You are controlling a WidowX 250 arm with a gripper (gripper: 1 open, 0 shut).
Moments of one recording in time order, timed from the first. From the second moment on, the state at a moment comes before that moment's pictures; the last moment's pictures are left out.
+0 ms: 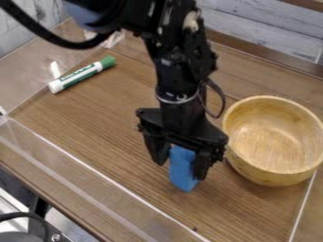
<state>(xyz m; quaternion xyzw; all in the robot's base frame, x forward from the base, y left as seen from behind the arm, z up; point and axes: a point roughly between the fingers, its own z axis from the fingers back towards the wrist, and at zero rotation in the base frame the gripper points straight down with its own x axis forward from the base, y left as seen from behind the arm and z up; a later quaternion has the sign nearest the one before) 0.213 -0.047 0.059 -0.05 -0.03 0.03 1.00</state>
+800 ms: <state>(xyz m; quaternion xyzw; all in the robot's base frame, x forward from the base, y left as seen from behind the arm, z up) 0.215 -0.047 0.041 -0.05 -0.04 0.04 1.00</state>
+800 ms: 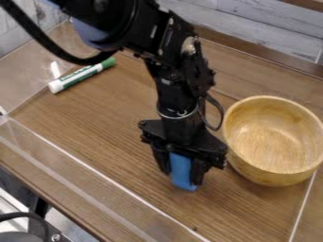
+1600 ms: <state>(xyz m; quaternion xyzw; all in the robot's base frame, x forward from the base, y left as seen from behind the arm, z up) 0.217 -0.041 0.047 -0.04 -0.03 0.04 1.00</state>
